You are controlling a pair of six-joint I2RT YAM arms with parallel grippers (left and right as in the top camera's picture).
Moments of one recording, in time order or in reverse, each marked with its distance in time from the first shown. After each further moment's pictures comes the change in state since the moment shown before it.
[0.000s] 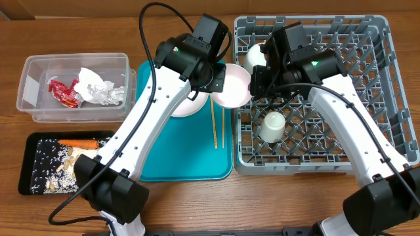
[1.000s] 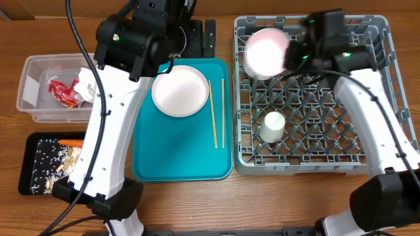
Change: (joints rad) left arm 0.105 0.002 0.492 -0.178 0.007 0.002; right arm -0.209 0.002 0.000 0.223 0.237 -0.087
